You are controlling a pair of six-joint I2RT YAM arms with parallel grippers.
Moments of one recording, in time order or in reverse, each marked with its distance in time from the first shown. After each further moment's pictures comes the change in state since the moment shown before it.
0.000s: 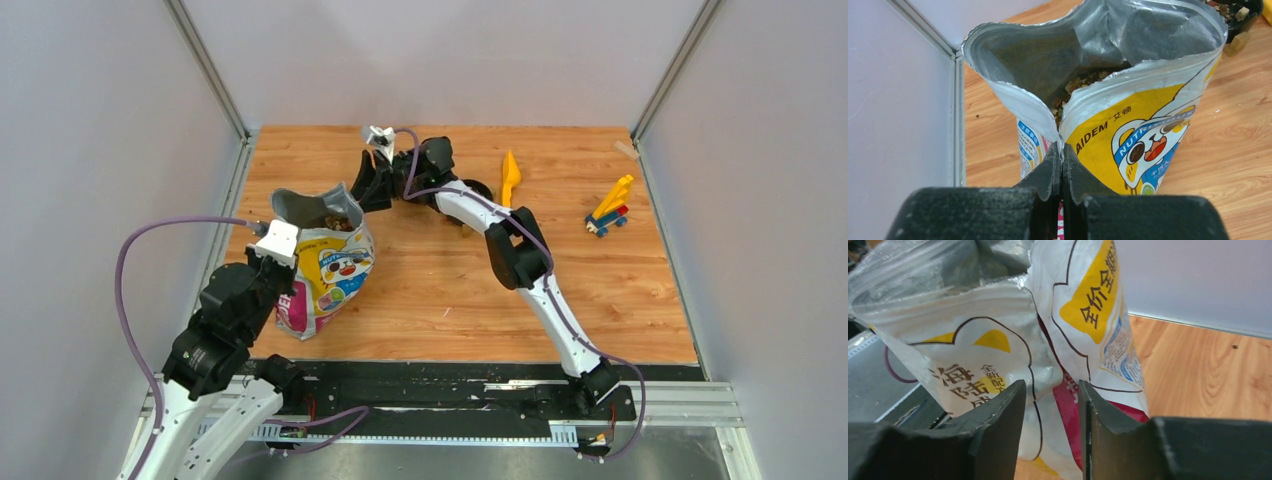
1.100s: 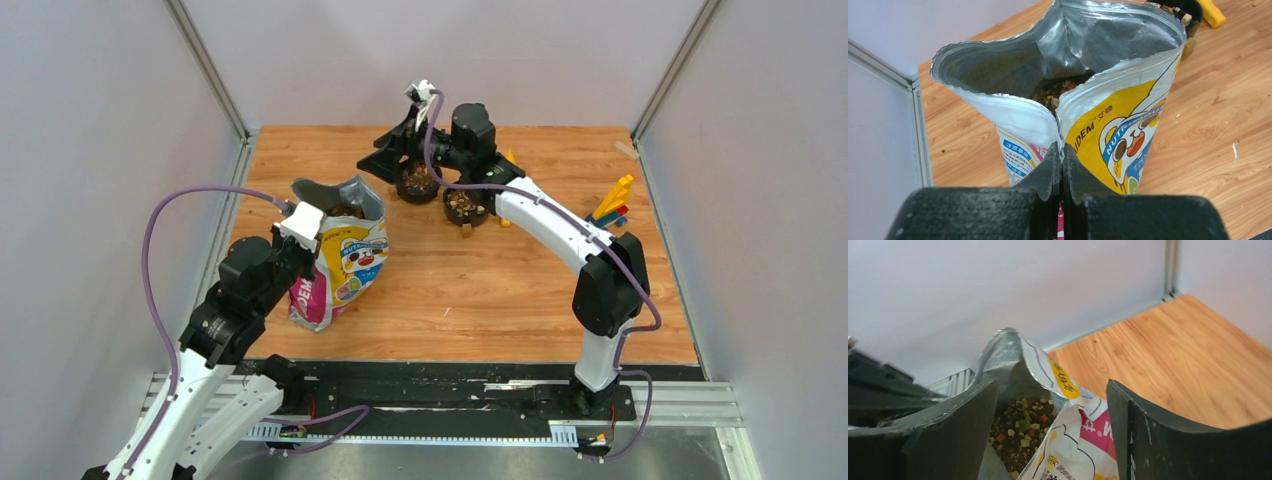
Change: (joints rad) left arm 0.002 0.166 0.029 0.125 0.184 0.017; right arm 0.012 -0.785 -0.606 -0.749 0.771 -0.502
